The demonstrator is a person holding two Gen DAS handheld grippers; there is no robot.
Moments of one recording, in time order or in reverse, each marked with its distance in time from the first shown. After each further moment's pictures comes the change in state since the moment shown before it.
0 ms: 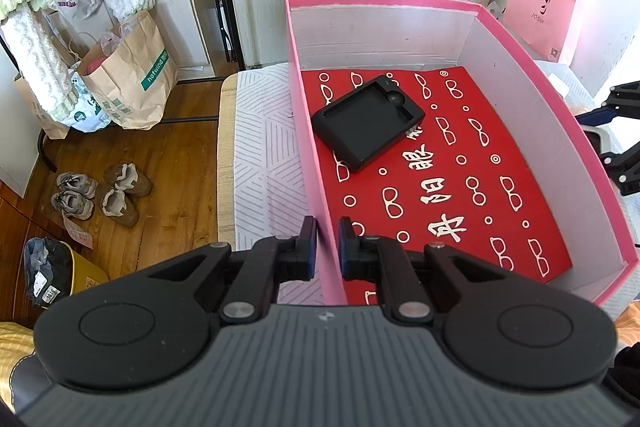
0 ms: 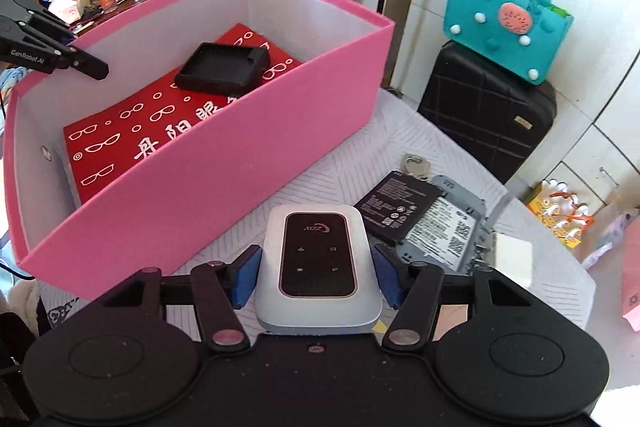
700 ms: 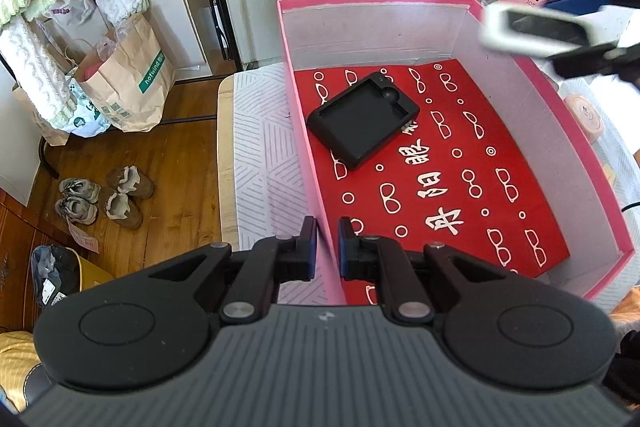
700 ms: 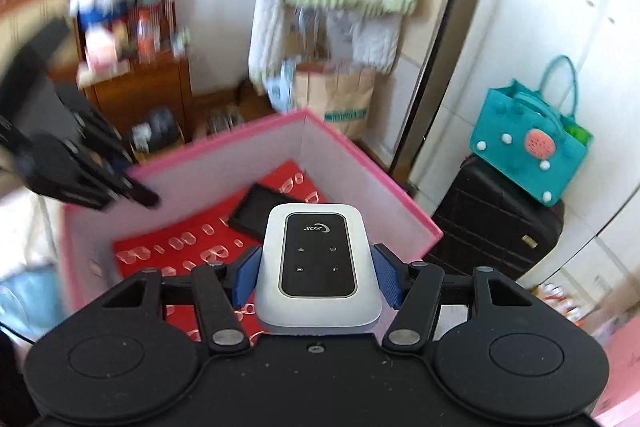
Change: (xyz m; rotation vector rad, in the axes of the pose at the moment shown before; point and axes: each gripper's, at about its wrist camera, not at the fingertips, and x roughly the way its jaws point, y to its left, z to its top) left arm -0.006 -0.005 0.007 0.035 0.027 0.003; right arm -0.024 0.052 0.109 -0.180 -0.147 -0.007
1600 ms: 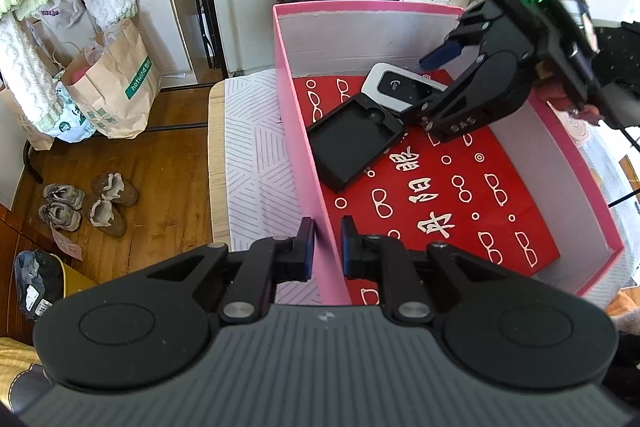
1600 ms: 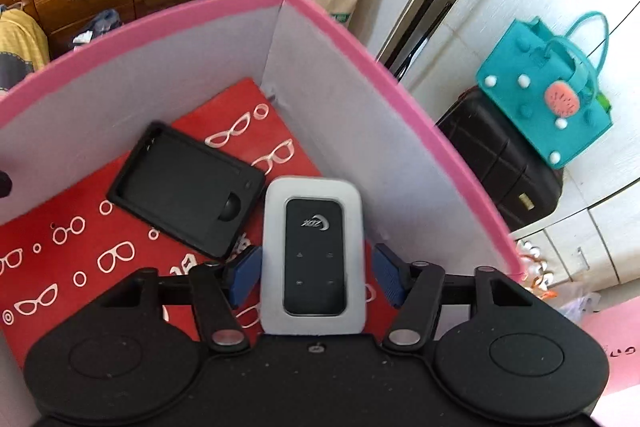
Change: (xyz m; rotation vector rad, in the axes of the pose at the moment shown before) left arm -0.003 0.009 -0.005 -0.006 -0.036 -0.062; right arm 0.124 0.002 0.027 -0.024 0.276 -0.107
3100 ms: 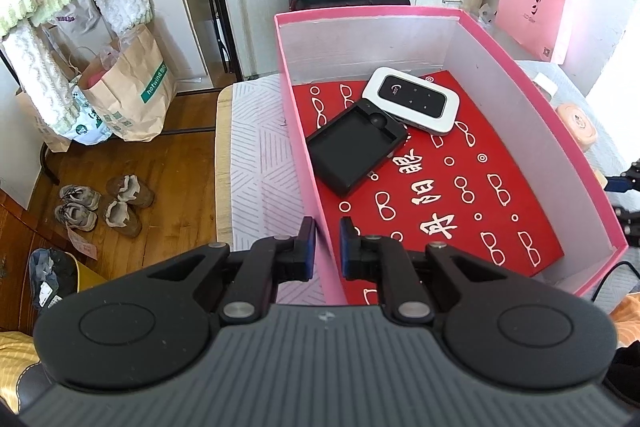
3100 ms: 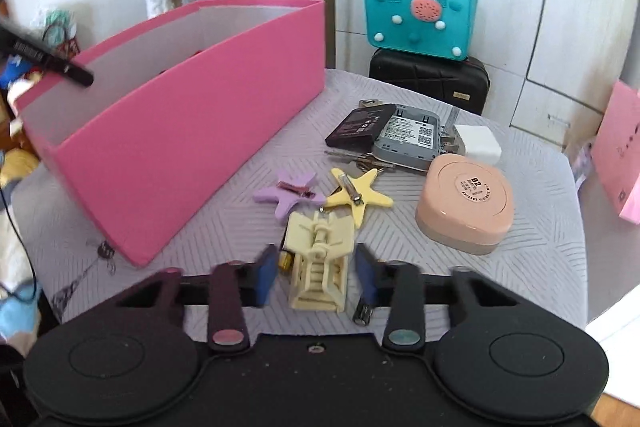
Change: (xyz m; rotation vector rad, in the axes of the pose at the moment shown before) left arm -0.008 -0.014 -0.004 0.003 -0.015 0.065; right arm -0.081 0.004 -0.274 0.490 -0.302 0.040
